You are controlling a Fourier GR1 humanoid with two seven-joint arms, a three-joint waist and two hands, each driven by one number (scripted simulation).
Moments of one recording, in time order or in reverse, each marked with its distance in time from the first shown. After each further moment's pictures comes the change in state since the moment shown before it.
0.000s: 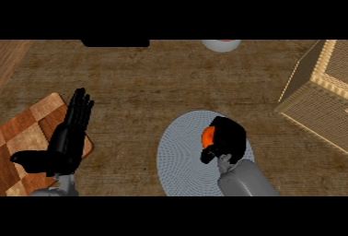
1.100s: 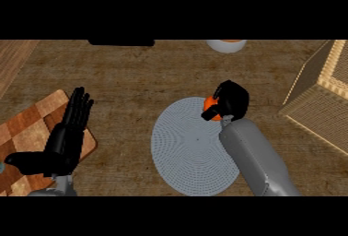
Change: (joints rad) left arm 0.003 -0.011 0.019 -0.026 -0.012 -0.040 0.015; right arm -0.346 -0.005 -0.217 0.480 0.043 -0.372 -0.214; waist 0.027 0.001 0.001
